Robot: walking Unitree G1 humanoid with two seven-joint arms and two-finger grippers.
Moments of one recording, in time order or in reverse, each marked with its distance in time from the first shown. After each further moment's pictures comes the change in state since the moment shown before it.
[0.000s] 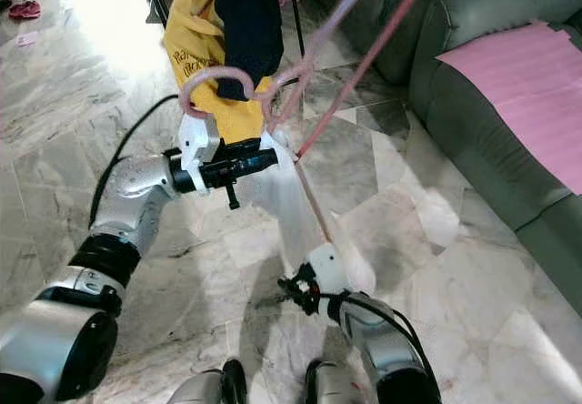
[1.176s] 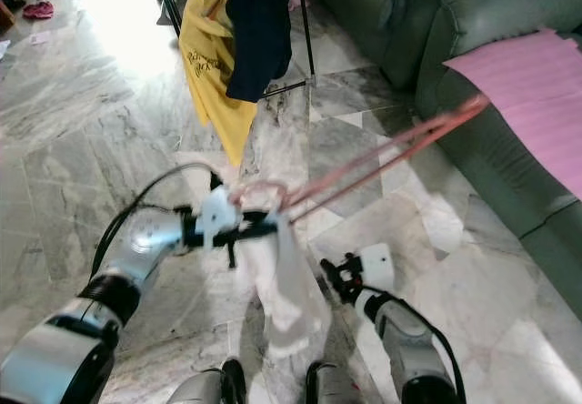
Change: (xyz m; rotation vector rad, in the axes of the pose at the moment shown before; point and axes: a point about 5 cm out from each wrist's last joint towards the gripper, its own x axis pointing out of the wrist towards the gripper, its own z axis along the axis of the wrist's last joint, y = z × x) left arm -0.014 -0.050 -0.062 0.031 0.236 -0.064; right arm -0.029 -0.051 -0.013 0.153 -0.179 -0.267
